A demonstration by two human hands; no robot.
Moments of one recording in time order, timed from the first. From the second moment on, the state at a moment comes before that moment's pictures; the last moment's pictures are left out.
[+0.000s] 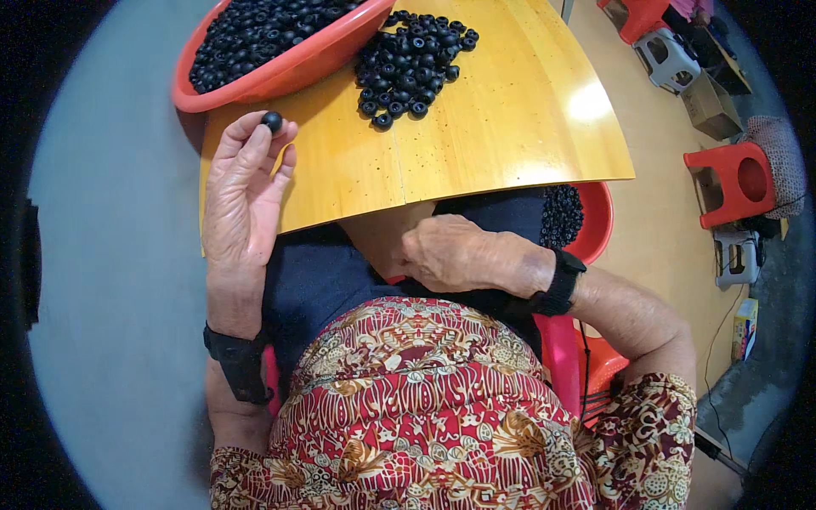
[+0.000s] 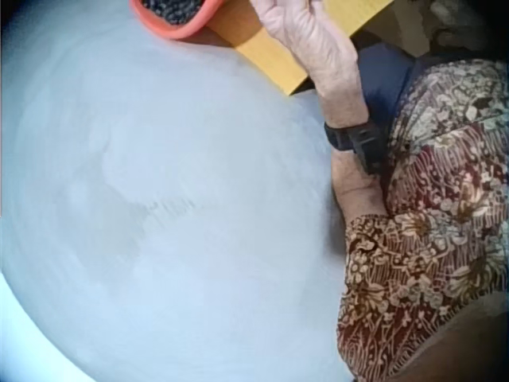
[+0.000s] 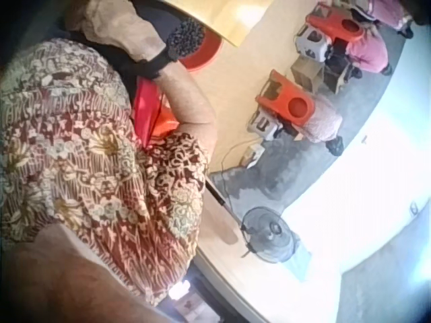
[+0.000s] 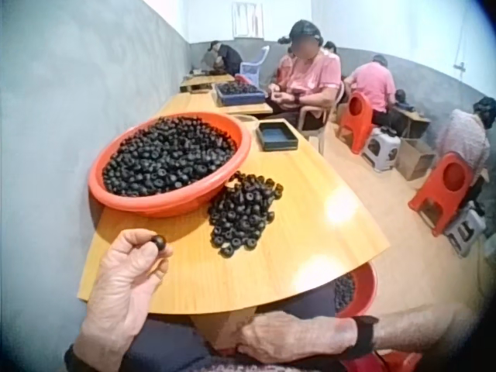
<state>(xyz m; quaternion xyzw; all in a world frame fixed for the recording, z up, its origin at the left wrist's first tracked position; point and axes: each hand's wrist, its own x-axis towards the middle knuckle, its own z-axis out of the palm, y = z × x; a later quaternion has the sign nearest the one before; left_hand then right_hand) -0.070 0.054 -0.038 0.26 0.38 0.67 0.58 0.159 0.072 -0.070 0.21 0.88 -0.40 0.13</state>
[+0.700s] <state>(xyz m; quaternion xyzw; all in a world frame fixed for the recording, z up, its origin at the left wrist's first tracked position) -0.076 0.037 -0.041 0.35 0.54 0.59 0.49 0.133 0.035 -0.047 0.05 0.95 -0.29 0.04</state>
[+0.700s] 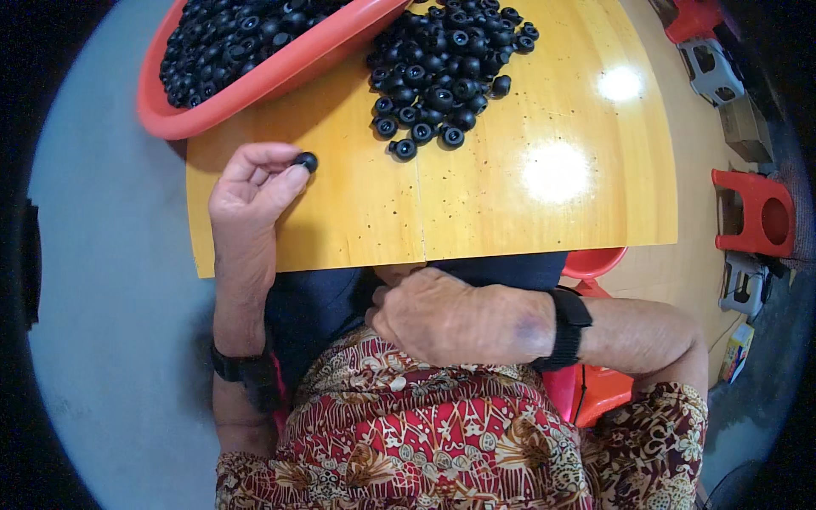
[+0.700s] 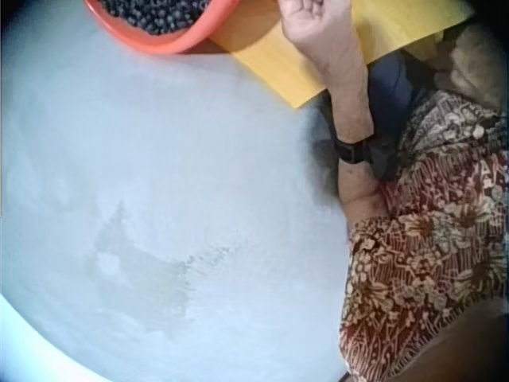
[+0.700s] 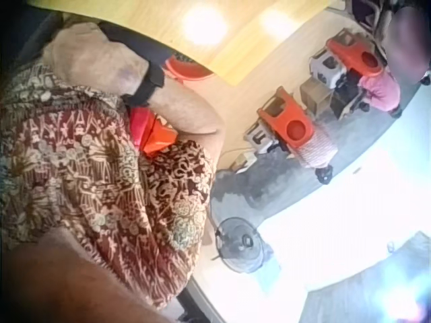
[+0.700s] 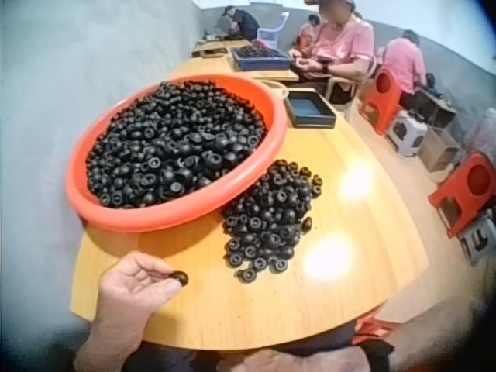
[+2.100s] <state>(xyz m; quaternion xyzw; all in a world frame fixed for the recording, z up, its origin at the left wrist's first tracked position) -0.136 -0.071 -0.060 0.45 0.71 0.24 0.48 0.127 0.081 0.001 0.11 0.81 -0.57 0.11</state>
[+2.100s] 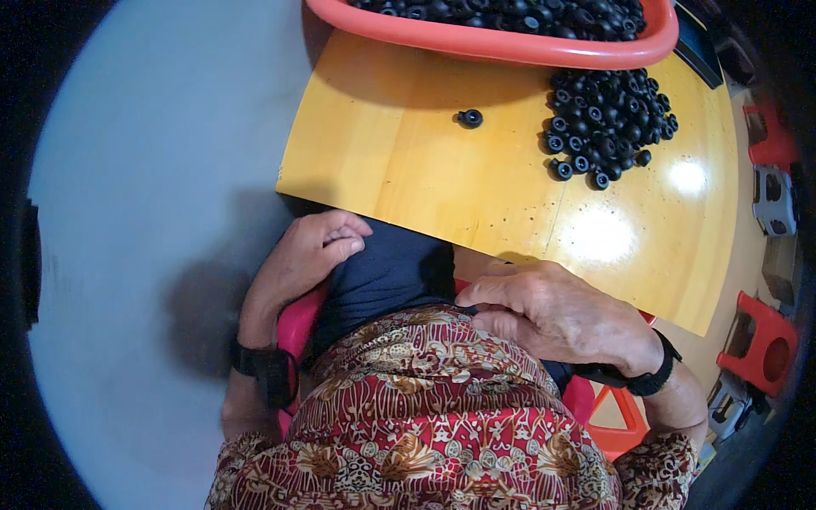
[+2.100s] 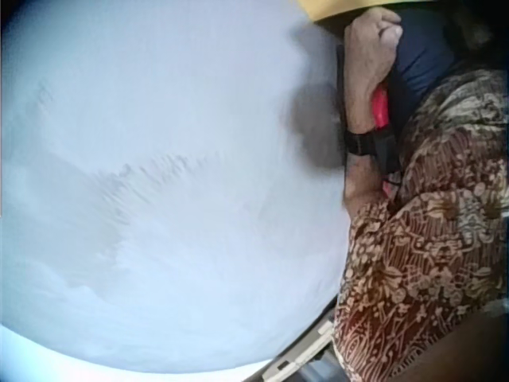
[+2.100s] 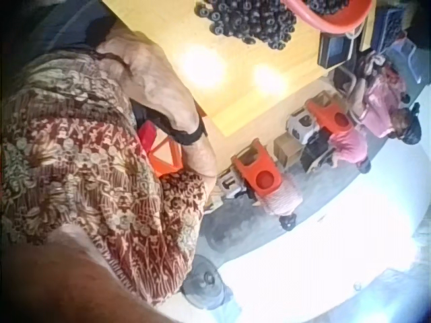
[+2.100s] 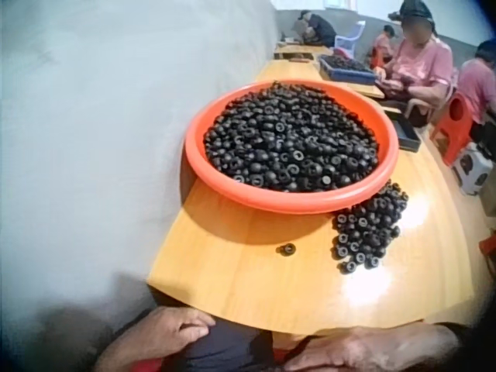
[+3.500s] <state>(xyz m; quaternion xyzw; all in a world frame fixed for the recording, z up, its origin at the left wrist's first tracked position) -0.162 -0.301 -0.168 0.38 0.78 0.23 0.44 0.102 0.084 0.026 0.38 0.63 -0.62 0.26</state>
